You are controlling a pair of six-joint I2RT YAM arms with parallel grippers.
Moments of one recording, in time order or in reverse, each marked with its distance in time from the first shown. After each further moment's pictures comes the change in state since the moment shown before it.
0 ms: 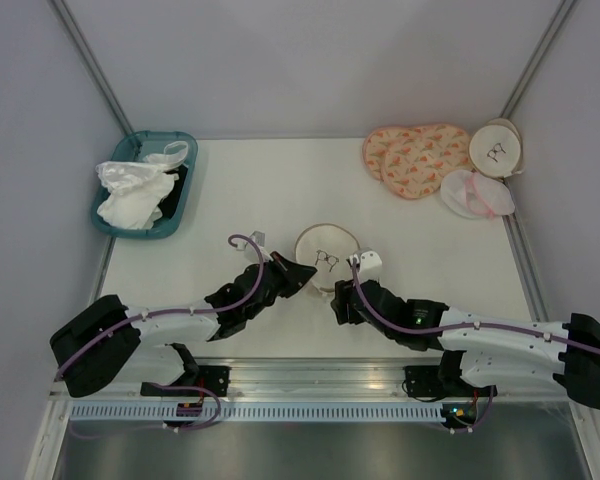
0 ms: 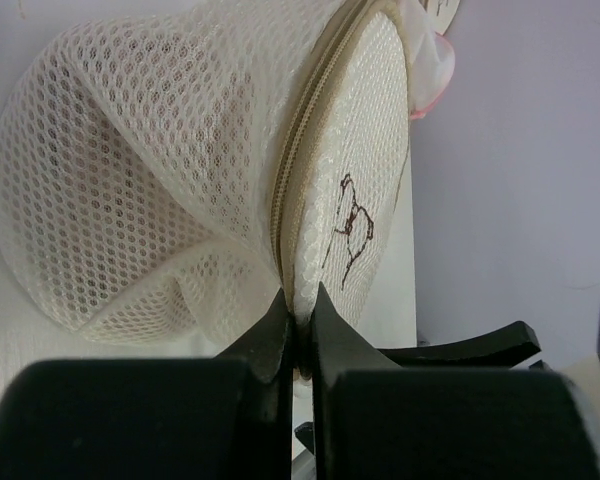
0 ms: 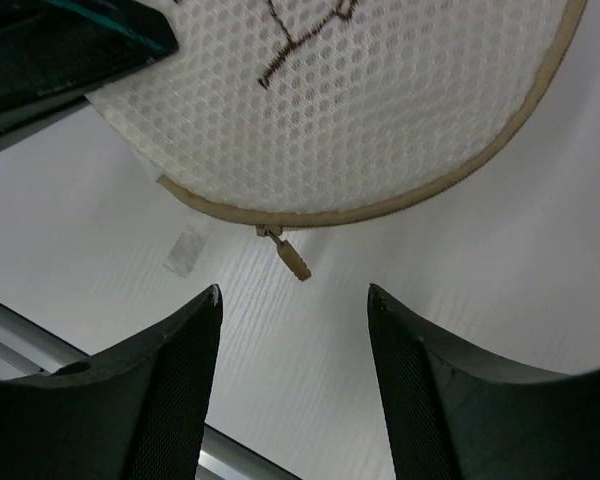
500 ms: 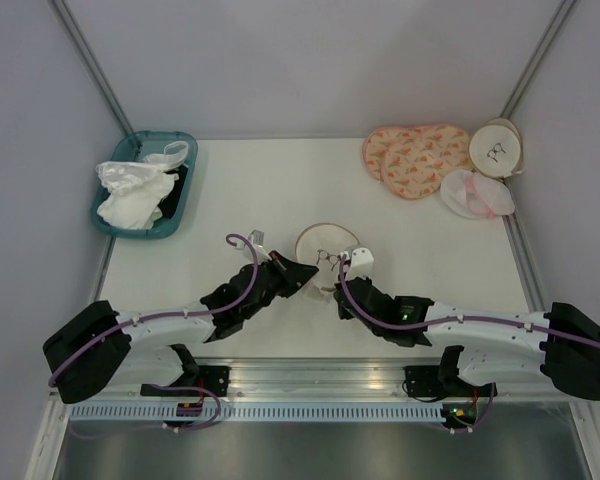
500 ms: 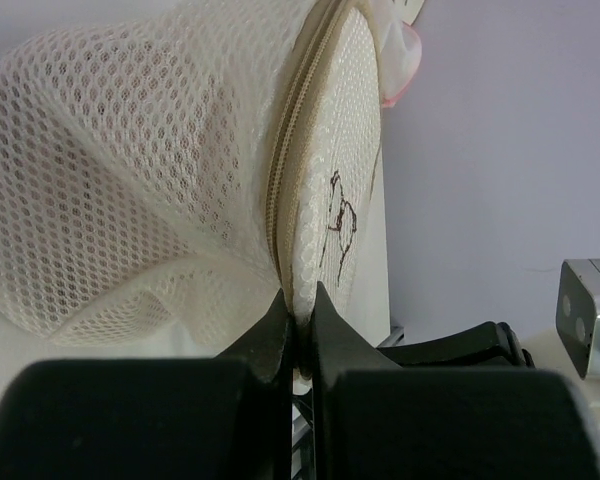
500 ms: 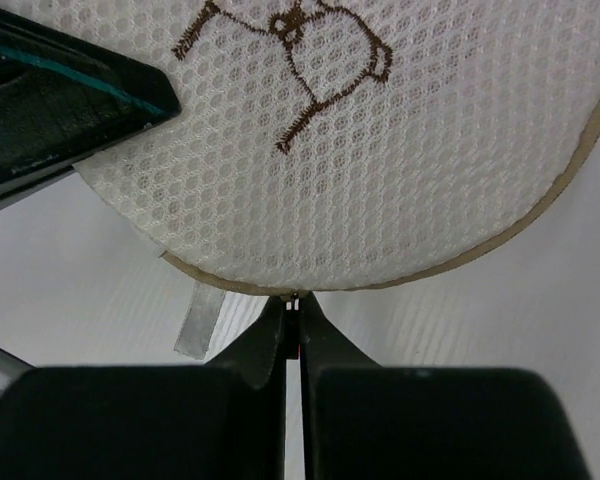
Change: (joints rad) left arm 0.000 -0.049 -0.003 -0.015 0.037 -0.021; right arm 0.018 0.127 0.058 0.077 0.064 -0.003
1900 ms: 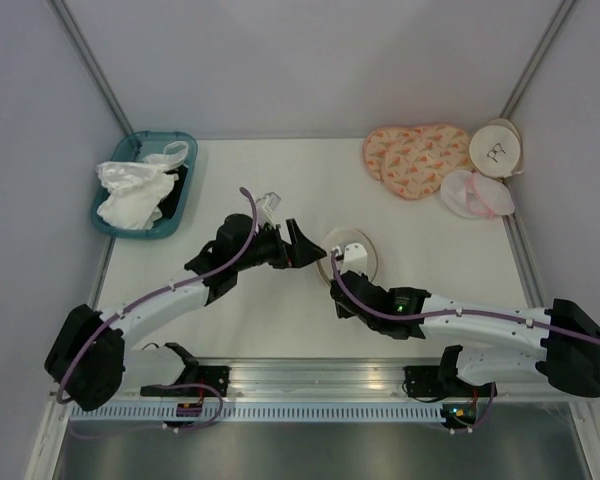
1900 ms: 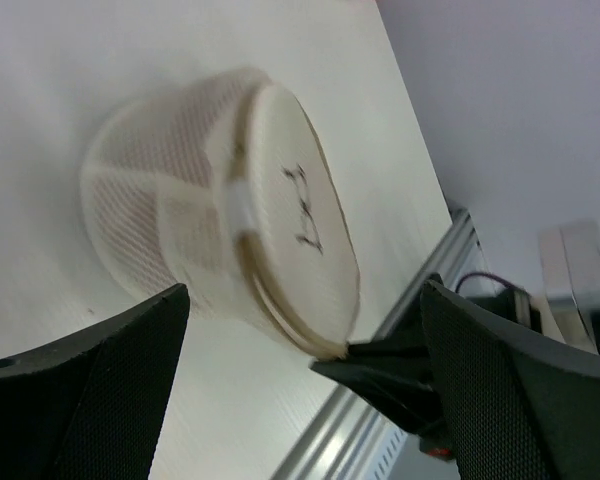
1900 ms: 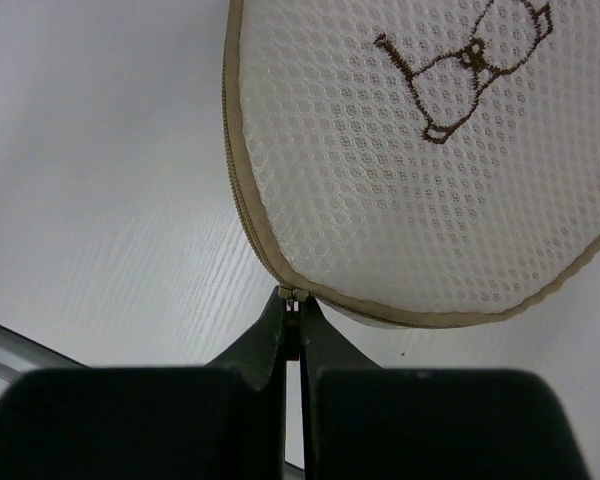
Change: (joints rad) left arm 0.354 0.089 0.365 -0.355 0.640 0.512; right arm 0.001 0.023 0.145 -0.238 -0.014 0.027
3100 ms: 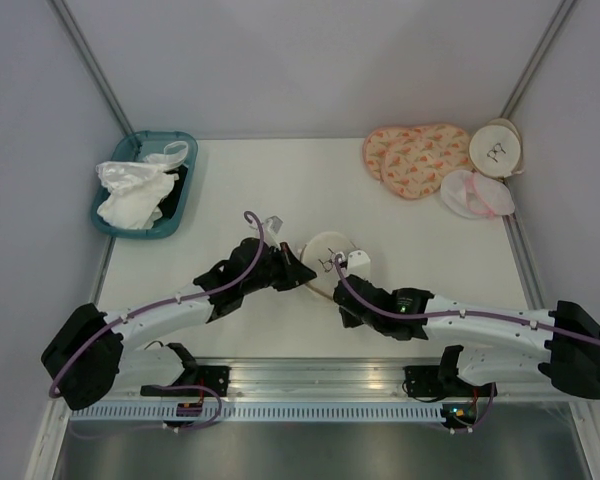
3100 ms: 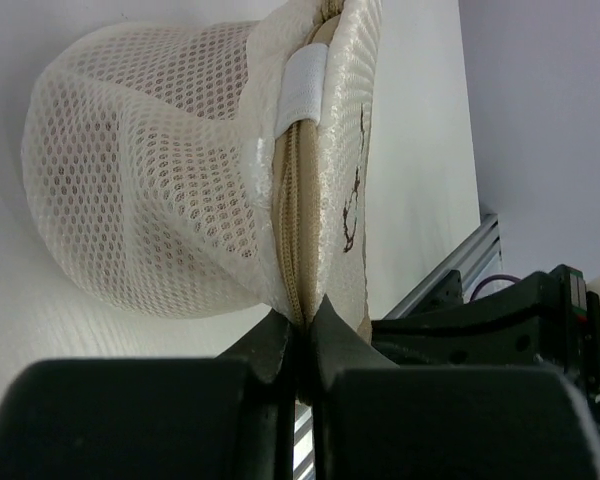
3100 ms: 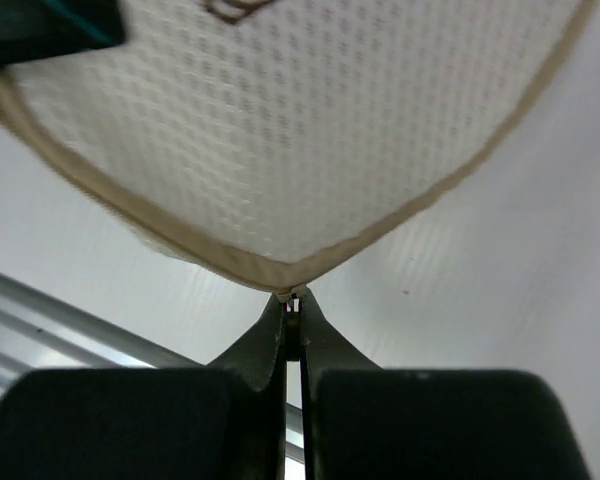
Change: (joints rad) left arm -0.208 -0.097 -0.185 -0.018 -0.284 -0.214; right arm 0.000 -0.016 -0.020 -0.062 -0.141 0.041
